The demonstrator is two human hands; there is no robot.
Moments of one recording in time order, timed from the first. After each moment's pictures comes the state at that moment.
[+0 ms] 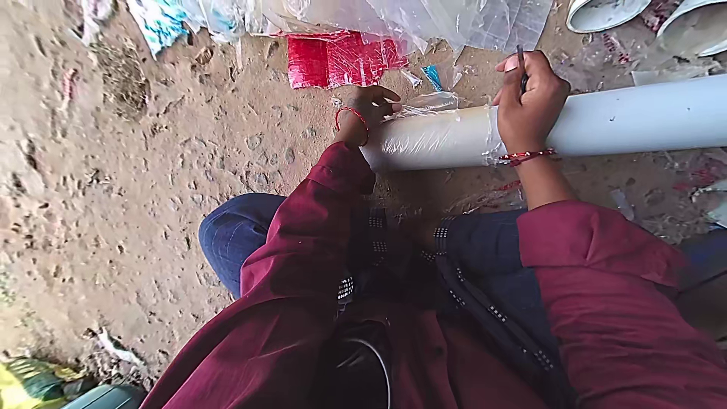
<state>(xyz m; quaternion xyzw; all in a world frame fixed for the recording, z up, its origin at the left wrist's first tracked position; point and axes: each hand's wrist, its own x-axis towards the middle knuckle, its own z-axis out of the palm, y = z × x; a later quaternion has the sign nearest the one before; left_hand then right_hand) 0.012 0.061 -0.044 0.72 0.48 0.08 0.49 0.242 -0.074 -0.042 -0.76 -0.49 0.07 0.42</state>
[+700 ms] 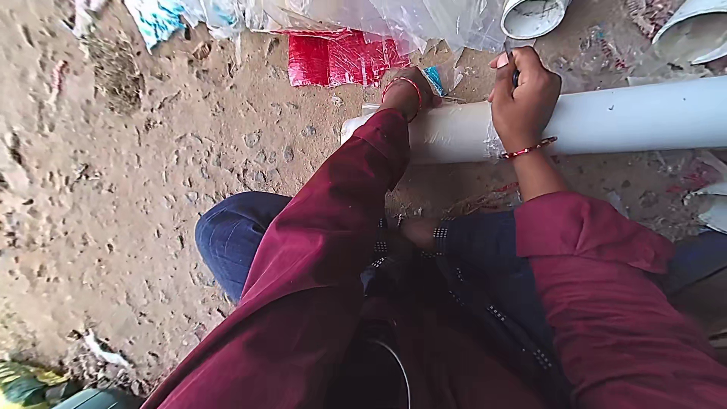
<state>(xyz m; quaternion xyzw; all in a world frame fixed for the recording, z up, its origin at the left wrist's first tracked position) 0.101 0.082 -0.053 0.82 0.44 -0.16 0.32 0.240 -0.062 -0.040 -0.77 -0.51 0.04 0.39</state>
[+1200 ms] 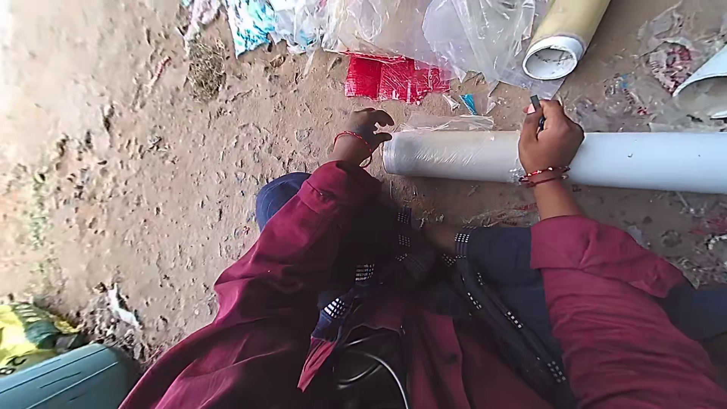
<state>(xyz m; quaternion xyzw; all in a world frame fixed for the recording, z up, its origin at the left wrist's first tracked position) -0.068 0.031 0.033 0.81 0.50 0.00 0.32 0.227 -0.087 -0.031 -0.79 -0.52 0.04 0.32</state>
